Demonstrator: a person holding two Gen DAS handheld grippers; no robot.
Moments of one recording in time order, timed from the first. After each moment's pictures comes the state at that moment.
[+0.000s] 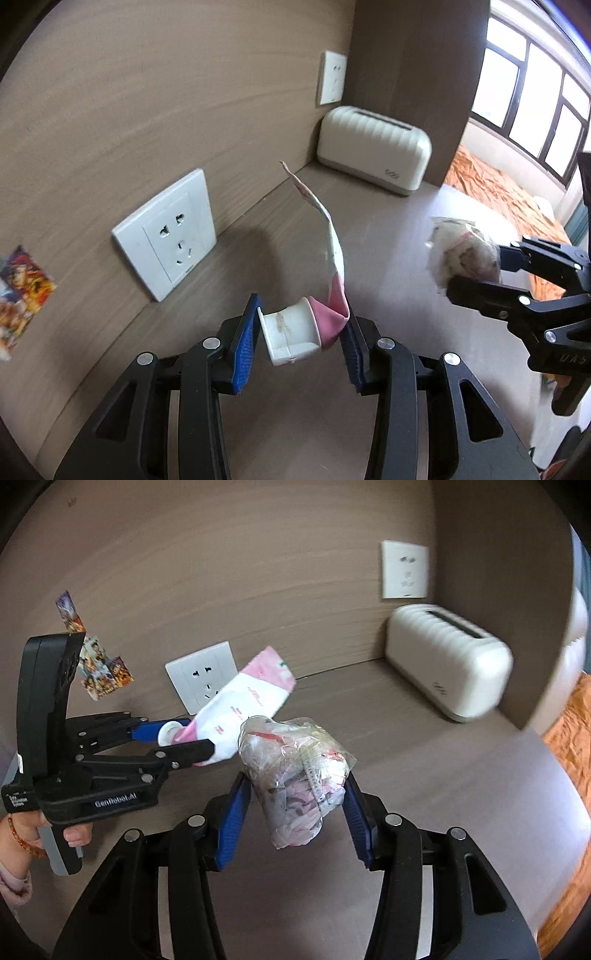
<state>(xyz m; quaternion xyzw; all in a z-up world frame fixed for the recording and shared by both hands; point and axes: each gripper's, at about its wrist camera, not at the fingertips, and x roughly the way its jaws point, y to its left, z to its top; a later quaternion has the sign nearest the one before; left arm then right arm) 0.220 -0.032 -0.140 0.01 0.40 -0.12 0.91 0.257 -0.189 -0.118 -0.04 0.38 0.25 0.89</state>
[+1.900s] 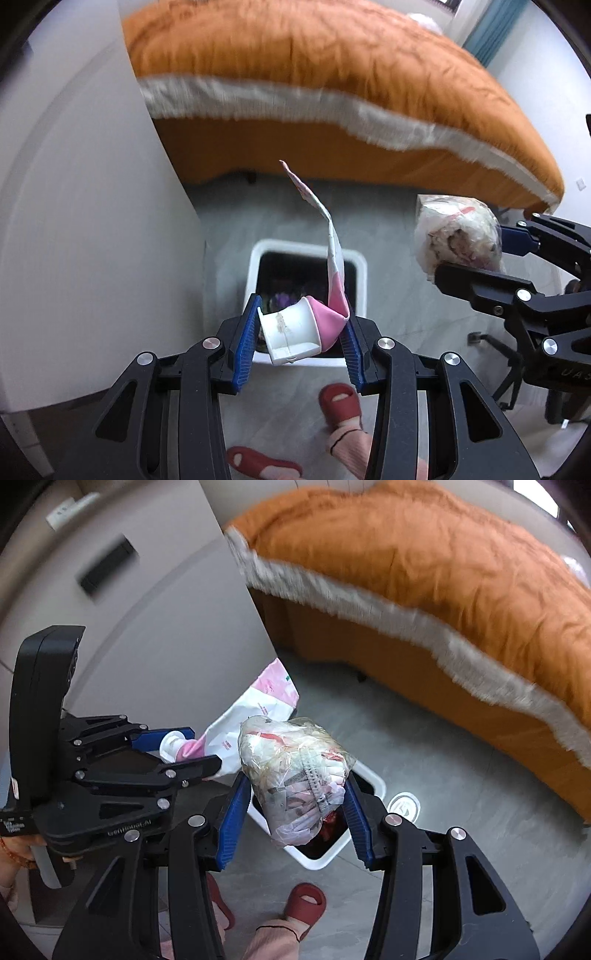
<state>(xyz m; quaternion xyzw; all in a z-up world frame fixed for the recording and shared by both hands) 0.081 -0.502 -0.458 0.18 0.56 -0.36 0.73 0.041 -0.603 -0.404 0.14 0.53 -0.02 0.83</state>
